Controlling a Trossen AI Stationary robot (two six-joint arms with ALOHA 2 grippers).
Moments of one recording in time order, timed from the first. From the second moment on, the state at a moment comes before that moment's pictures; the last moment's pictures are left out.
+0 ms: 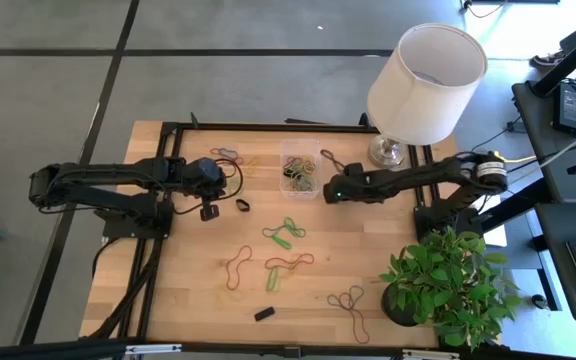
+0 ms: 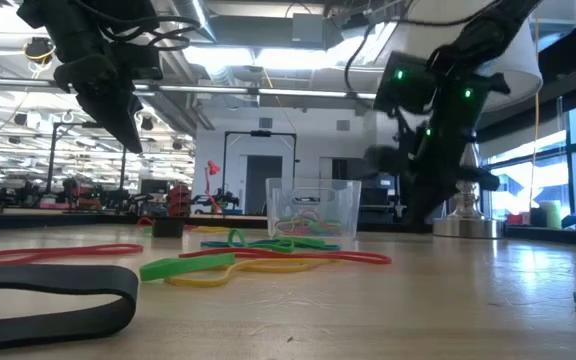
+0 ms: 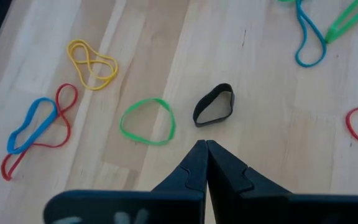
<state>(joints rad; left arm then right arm) 0.22 0.96 0.67 -0.72 -0.08 -0.02 -0.15 1.58 0.78 -0.43 0.44 1.18</state>
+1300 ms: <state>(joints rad) 0.22 0.96 0.67 -0.65 -0.05 -0.02 -0.21 2.01 1.65 -0.70 0.43 0.55</state>
